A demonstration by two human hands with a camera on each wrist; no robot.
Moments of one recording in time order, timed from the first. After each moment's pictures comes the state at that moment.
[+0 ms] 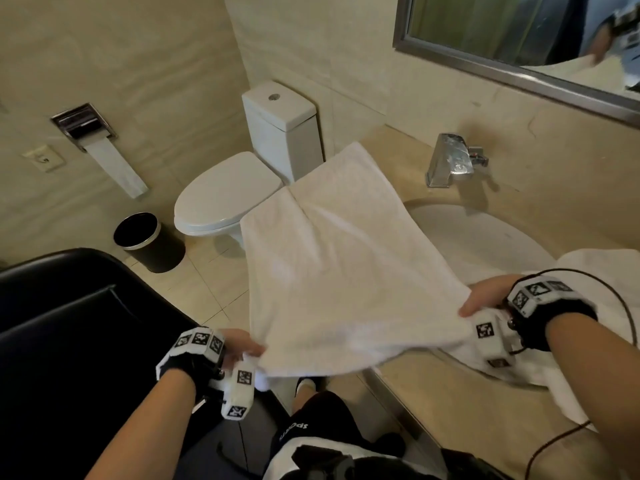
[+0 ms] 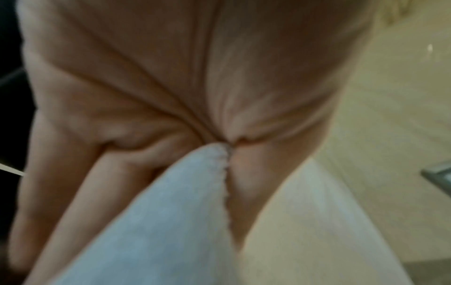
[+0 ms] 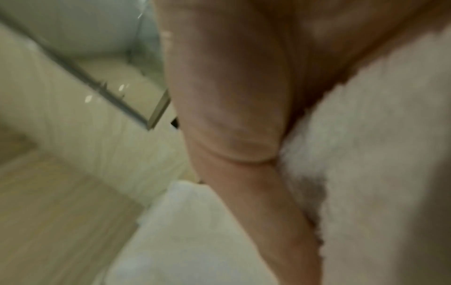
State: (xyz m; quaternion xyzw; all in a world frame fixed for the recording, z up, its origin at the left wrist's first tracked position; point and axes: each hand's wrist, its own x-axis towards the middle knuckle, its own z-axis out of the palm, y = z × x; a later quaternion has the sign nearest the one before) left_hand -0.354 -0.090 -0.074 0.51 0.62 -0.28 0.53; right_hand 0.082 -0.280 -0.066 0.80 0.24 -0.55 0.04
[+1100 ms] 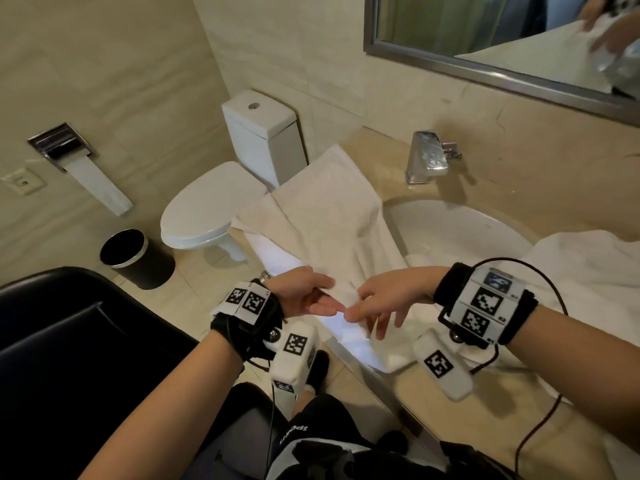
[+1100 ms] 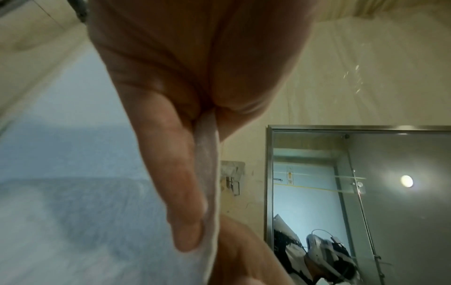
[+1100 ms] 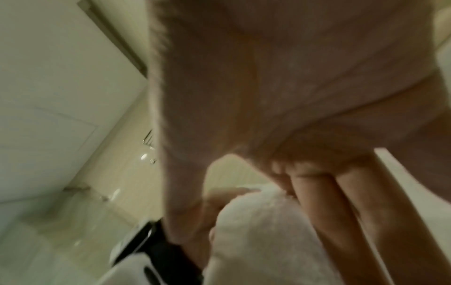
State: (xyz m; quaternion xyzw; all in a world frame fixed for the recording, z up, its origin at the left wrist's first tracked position) left_hand -0.215 -0.134 0.034 0.49 0.43 -0.11 0.75; right_hand -0.078 -0.246 0.068 0.64 0.48 -0.59 0.01
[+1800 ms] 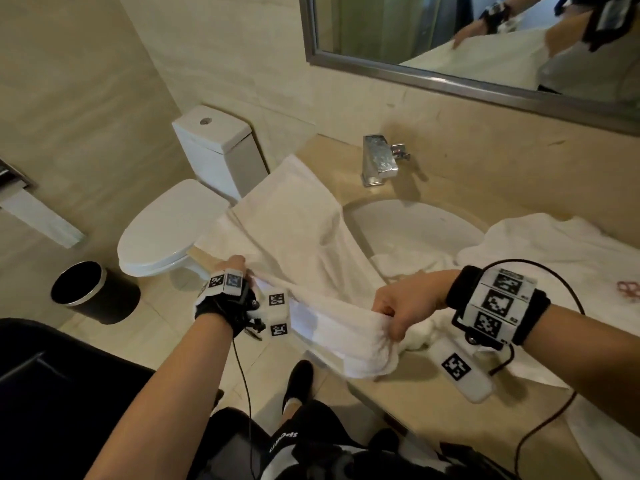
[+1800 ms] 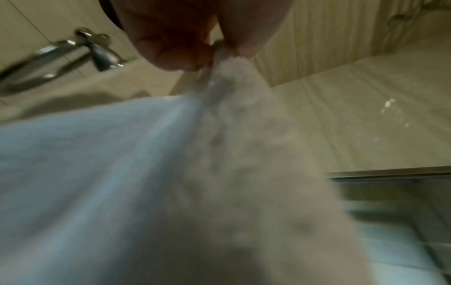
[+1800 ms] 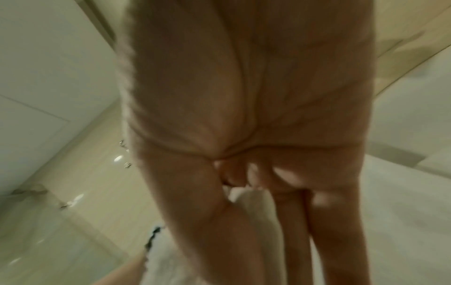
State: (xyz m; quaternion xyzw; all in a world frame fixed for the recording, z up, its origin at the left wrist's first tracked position) left_hand -0.193 -0.057 -0.010 0.40 0.66 0.17 0.61; right_hand -0.030 -0.292 0.062 0.63 0.52 -0.58 -0.01
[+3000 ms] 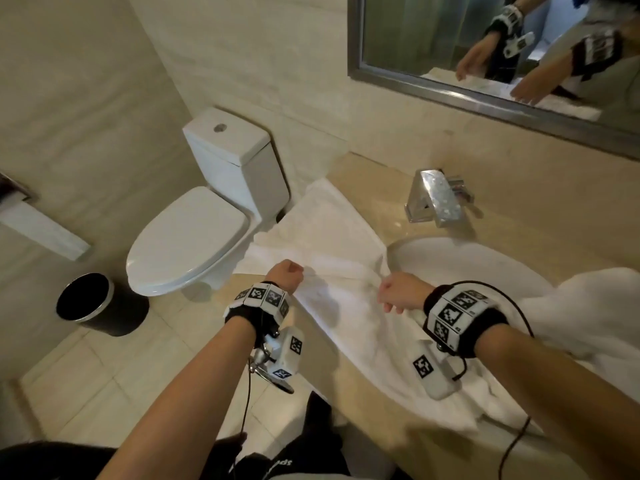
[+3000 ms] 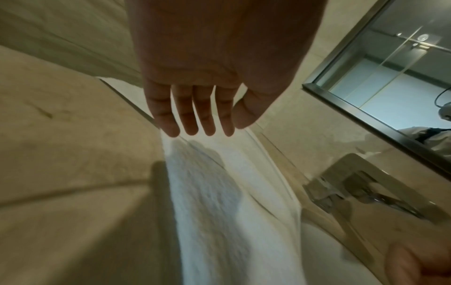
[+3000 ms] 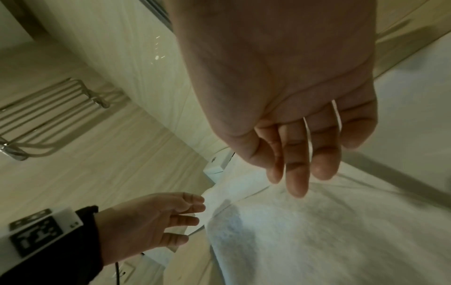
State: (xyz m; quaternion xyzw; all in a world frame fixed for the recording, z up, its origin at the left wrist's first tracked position) left_hand -0.125 0.055 -0.036 0.77 0.49 -0.08 0.40; right_hand 0.019 -0.124 -0.004 0.82 0.32 -0.47 -0.09
